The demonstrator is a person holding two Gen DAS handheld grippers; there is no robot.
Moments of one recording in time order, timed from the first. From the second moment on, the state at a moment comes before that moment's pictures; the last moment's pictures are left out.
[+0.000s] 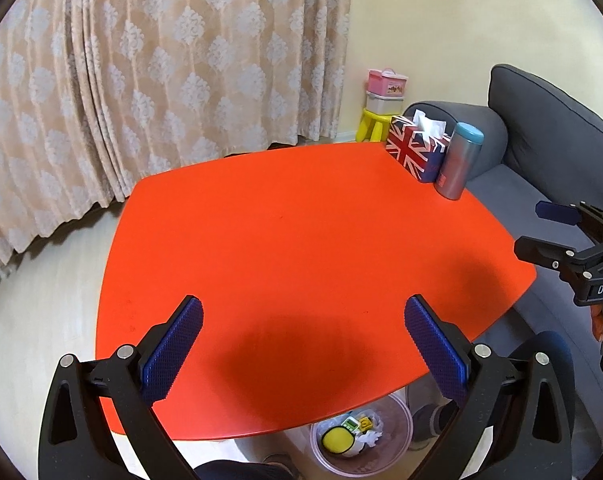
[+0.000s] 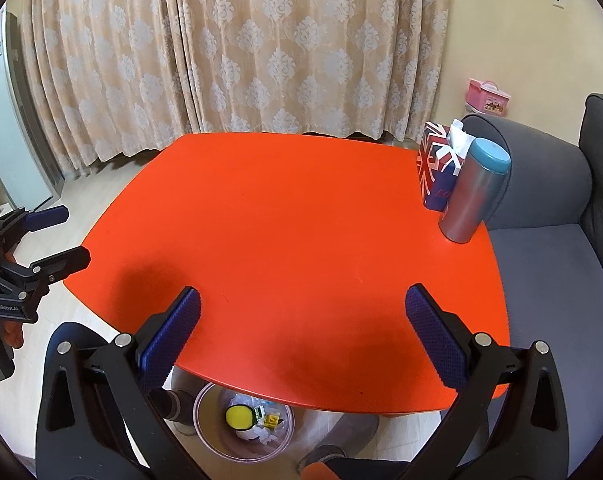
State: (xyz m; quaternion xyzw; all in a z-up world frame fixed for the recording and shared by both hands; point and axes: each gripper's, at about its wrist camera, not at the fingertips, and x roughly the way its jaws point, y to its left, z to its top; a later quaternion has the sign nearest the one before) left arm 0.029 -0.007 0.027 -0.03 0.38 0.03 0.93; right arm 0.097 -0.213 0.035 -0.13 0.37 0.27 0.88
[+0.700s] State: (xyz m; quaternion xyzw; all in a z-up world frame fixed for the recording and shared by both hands) left arm 0.027 -0.007 0.026 -0.04 0.37 0.03 0.93; right arm 0.095 -0.211 0.036 -0.12 0.36 0.27 0.88
